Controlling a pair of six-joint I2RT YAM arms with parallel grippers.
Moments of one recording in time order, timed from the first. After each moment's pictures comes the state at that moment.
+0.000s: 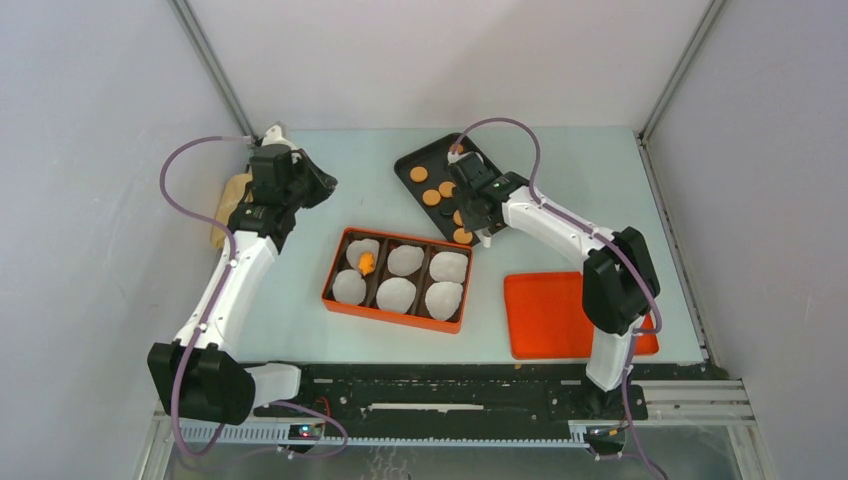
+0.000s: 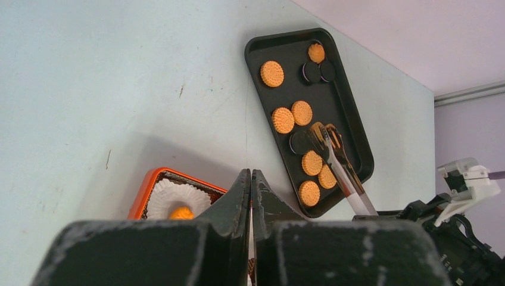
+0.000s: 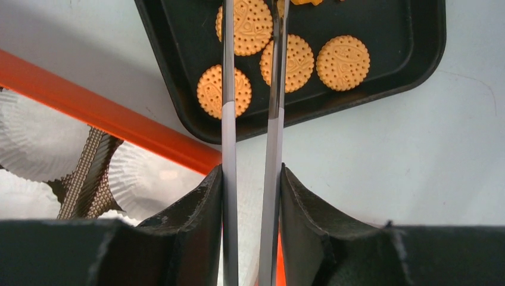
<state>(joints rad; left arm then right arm) -0.11 1.23 1.16 -0.38 0.04 -0.60 0.65 1.84 1.55 -0.71 0.27 0.24</state>
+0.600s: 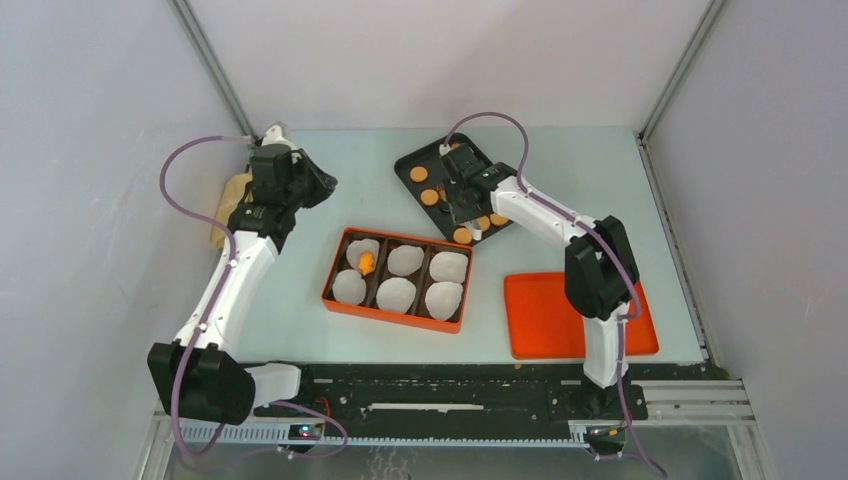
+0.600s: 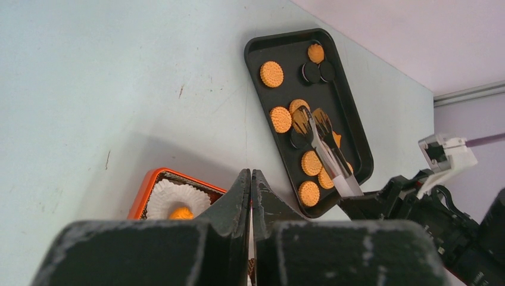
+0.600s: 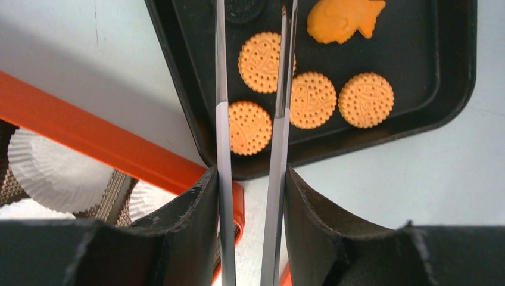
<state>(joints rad) -0.11 1.23 1.16 -0.38 0.04 -0.60 0.63 1.97 1.68 -0.72 0.22 0.24</state>
